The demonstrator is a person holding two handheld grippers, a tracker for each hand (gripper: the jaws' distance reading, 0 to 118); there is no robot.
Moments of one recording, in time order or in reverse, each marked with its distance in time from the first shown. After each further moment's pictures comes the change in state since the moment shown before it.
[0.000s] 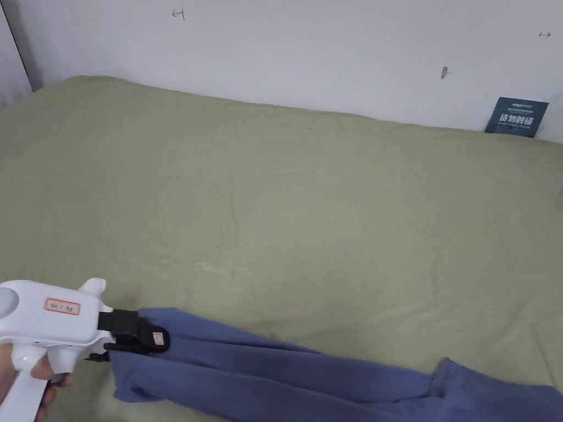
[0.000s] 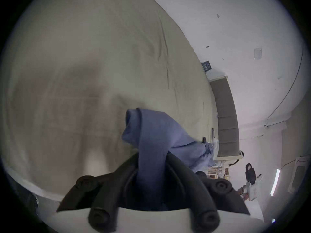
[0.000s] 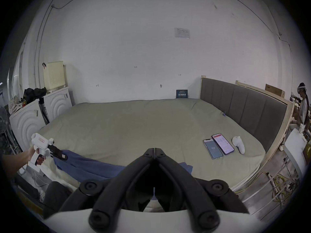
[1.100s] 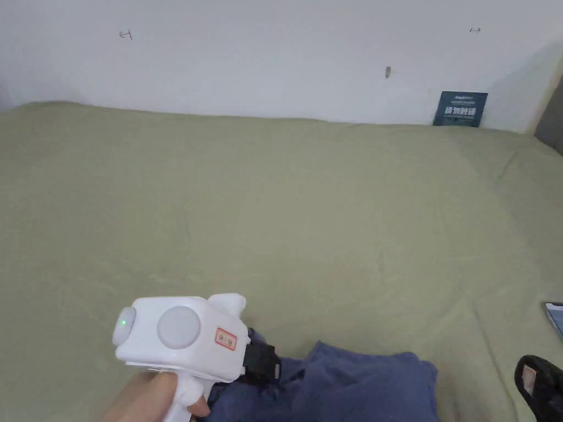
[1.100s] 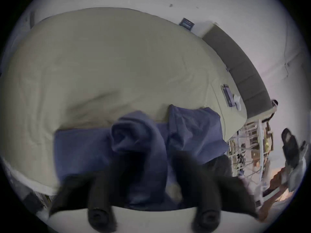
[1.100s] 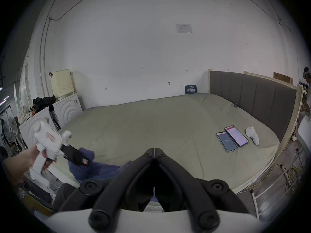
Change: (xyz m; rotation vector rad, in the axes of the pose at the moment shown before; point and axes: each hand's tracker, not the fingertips) left arm 0.205 -0.089 -0.164 -0.121 0.265 -0.501; right arm 0.013 -0.023 -0.002 -0.018 0.079 -0.115
